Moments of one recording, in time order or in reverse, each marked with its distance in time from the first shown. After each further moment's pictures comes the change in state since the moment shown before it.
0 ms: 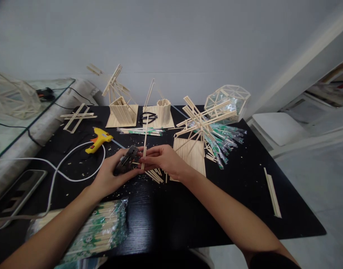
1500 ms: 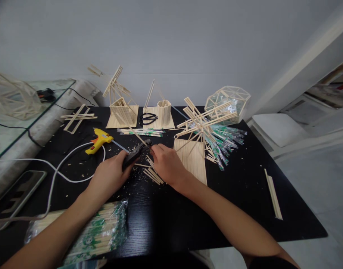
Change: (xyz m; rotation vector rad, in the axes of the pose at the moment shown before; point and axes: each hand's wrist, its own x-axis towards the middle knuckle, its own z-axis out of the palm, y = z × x) left_hand 0.004 0.012 0.002 0.879 -0.135 -0.361; right_hand -0.002 0.012 -0.001 -1.337 0.437 -0.564
